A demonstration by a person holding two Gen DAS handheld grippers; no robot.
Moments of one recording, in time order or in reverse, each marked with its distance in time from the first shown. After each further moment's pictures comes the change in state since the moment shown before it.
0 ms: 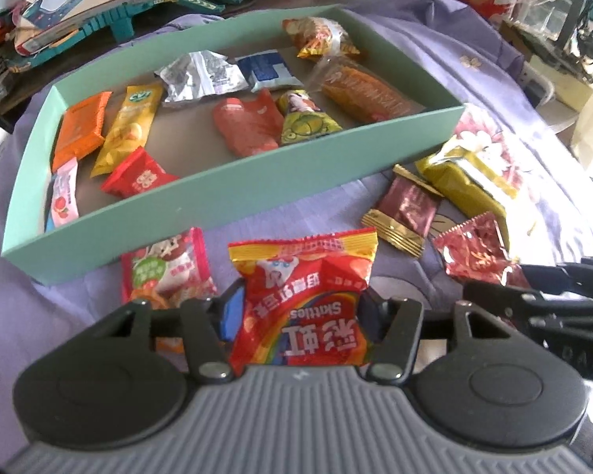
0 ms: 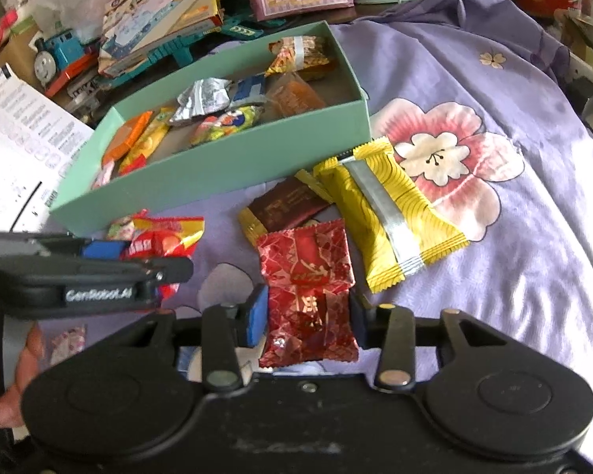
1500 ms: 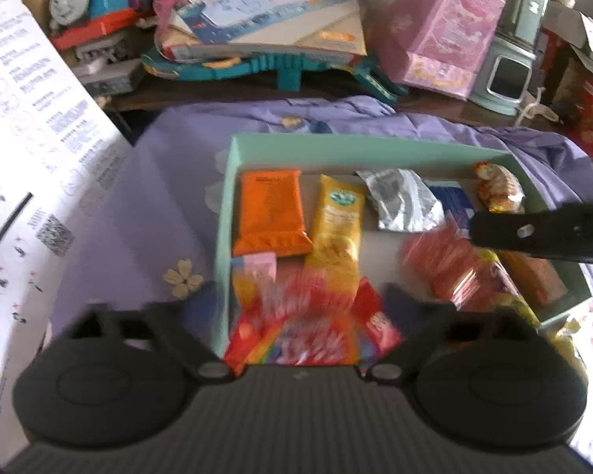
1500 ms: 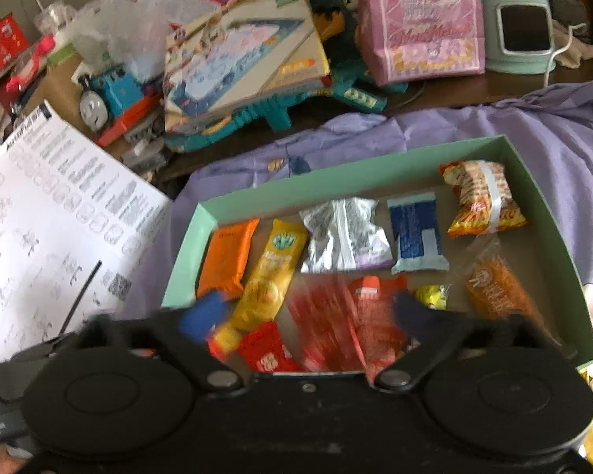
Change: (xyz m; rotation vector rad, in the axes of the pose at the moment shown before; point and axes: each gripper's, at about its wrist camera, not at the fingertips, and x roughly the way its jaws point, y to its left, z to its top) left arm -0.030 0.160 0.060 -0.291 -0.166 0.170; right arm 0.065 0.134 0.161 -0.046 -0.062 0.165
